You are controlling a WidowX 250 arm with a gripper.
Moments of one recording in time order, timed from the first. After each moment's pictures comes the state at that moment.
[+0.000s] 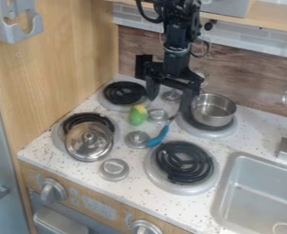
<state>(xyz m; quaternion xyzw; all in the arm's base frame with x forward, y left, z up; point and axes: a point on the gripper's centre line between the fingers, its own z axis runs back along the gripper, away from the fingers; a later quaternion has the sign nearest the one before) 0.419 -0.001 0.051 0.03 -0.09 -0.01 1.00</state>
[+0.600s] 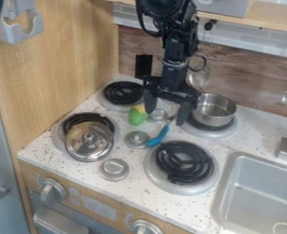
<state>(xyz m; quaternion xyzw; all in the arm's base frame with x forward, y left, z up) 0.412 -0.002 0.029 0.03 -0.05 0.01 1.00</state>
